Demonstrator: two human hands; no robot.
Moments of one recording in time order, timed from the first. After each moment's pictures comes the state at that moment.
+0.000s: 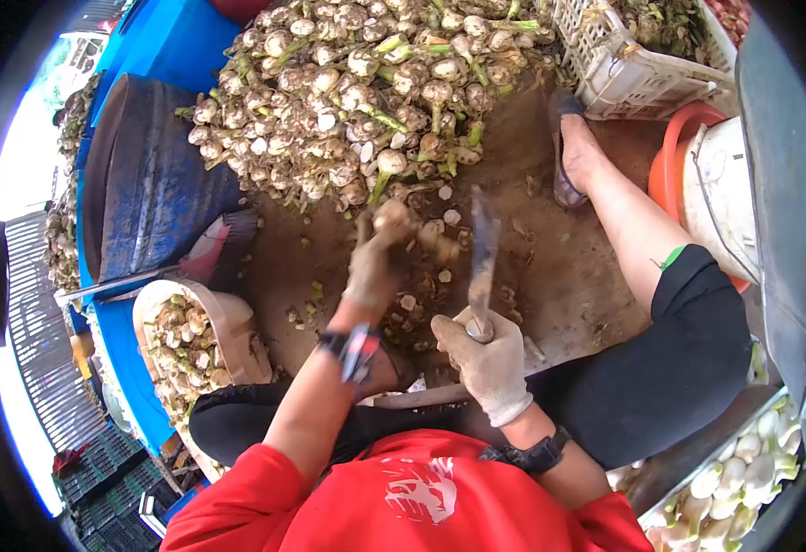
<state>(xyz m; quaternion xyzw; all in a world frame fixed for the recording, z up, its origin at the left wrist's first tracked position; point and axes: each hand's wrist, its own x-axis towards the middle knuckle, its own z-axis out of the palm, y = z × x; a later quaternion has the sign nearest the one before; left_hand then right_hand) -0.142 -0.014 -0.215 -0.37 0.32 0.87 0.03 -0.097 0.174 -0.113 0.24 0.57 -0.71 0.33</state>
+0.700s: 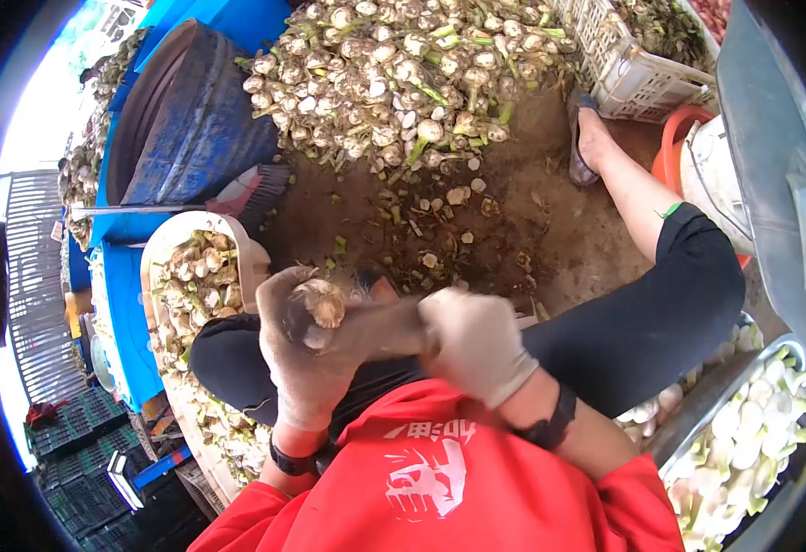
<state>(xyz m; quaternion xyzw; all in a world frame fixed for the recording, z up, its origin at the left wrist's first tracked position) 0.039 -0.008 0.004 -0.24 0.86 0.44 -0.11 -0.035 0.161 -0.064 -0.36 0.83 -0.41 0.08</state>
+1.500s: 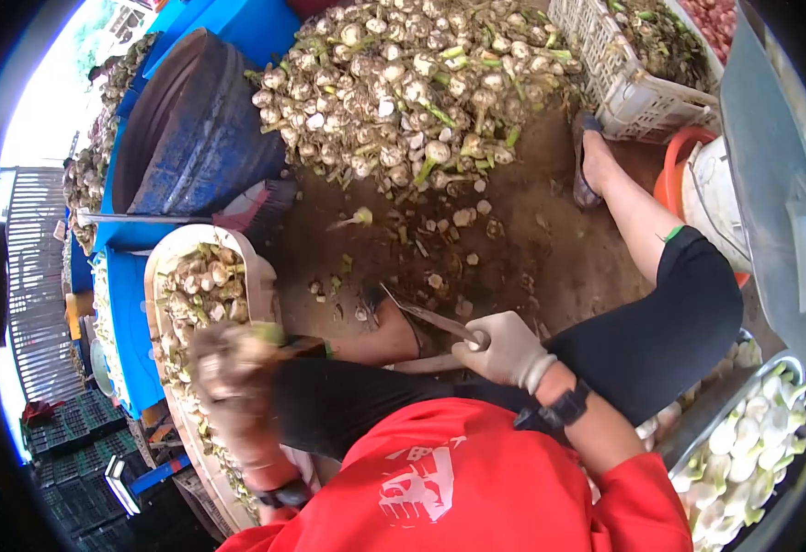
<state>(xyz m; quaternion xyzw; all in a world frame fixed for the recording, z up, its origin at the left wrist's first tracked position) 0.089 -0.070 0.015 -0.29 0.80 0.46 -0.24 -0.051 0.190 -0.116 -0.23 0.77 -0.45 0.39</state>
